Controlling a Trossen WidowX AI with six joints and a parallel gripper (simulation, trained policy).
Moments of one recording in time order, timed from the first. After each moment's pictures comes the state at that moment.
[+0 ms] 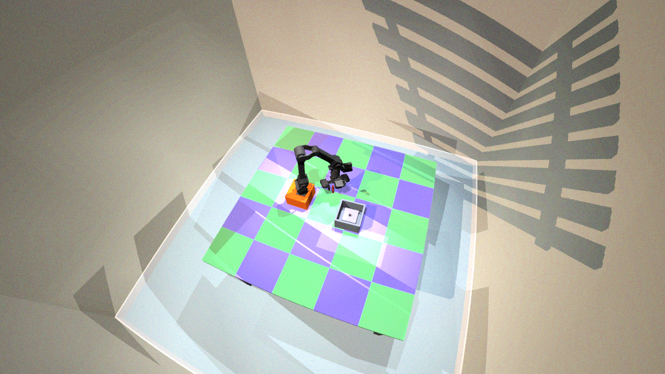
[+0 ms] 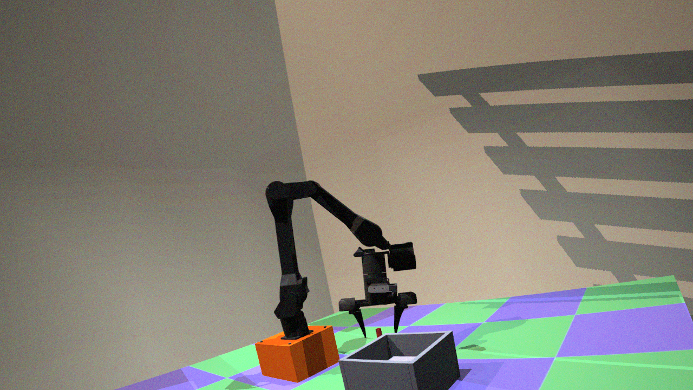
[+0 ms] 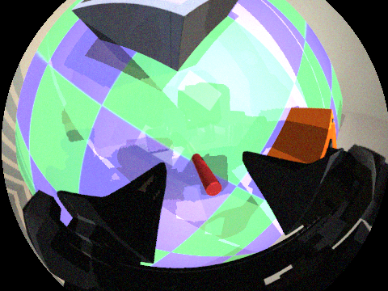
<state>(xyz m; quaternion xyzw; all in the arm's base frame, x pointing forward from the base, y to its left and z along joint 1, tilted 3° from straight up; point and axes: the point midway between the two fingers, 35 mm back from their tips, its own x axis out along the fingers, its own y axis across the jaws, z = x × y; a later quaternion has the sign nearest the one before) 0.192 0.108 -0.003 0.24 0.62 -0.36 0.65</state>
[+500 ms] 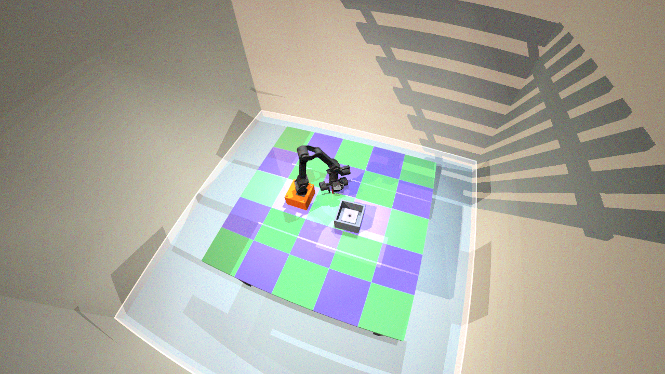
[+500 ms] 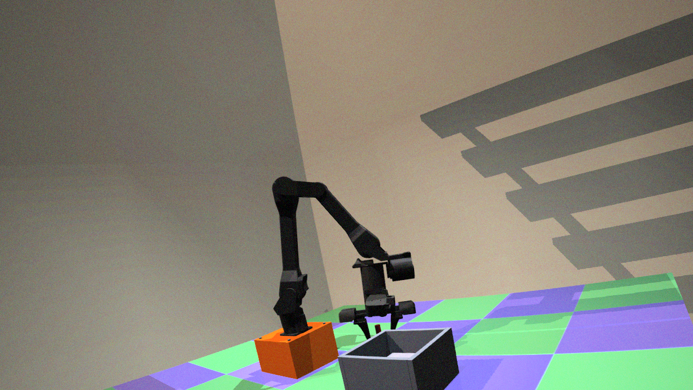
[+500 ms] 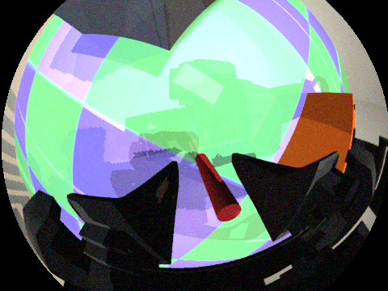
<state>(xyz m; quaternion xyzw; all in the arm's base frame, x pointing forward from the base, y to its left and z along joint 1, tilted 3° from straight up) 0.183 0.113 -0.040 0.27 0.61 -0.37 0.64</state>
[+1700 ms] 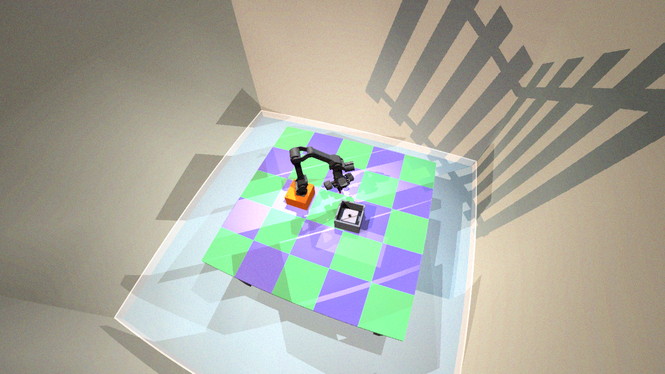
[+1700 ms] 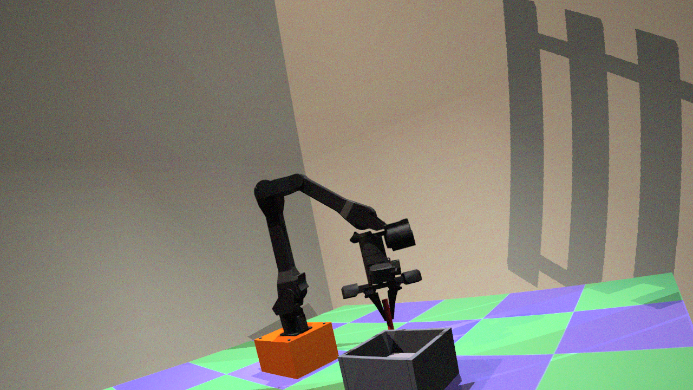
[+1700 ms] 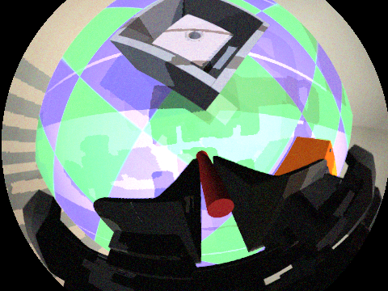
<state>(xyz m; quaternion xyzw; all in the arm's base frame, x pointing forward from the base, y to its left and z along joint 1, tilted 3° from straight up) 0.236 0.093 0.033 0.24 0.57 -0.32 0.72</state>
